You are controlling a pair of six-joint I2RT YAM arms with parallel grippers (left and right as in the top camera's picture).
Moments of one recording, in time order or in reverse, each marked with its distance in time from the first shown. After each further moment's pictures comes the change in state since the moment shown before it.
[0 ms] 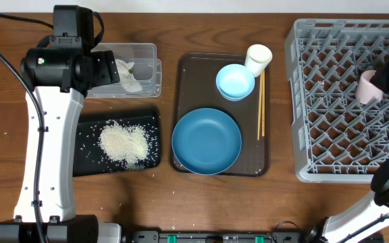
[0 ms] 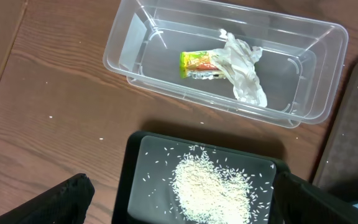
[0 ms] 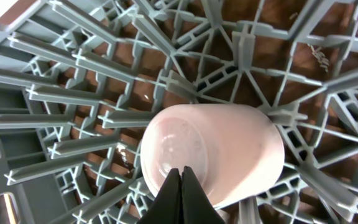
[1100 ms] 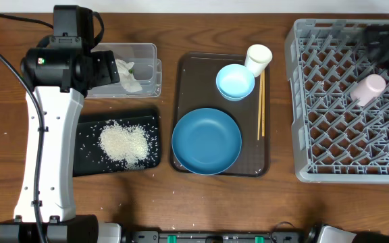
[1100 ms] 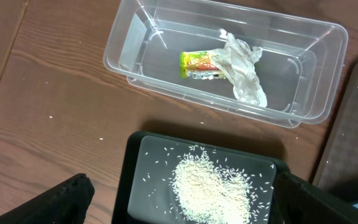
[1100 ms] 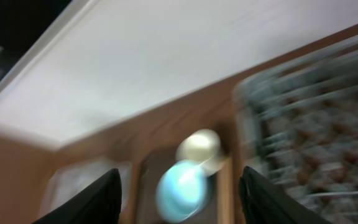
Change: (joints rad) left arm 0.000 0.000 0.000 0.000 0.000 0.000; right arm 0.170 -0.495 0.000 -0.016 -0.423 0.223
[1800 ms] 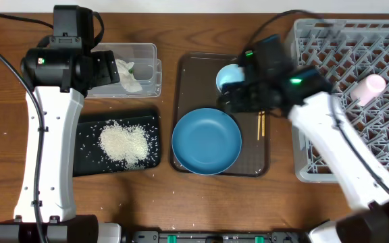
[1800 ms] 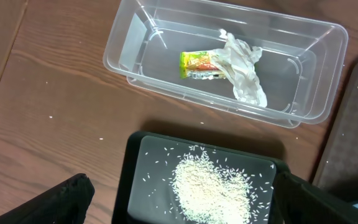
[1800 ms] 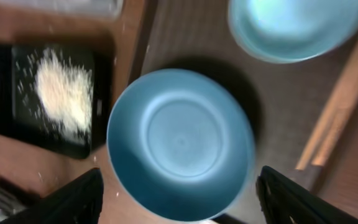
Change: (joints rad) left arm 0.000 0.000 0.000 0.000 0.000 0.000; right arm 0.846 0.226 0.000 -0.346 0.433 -0.002
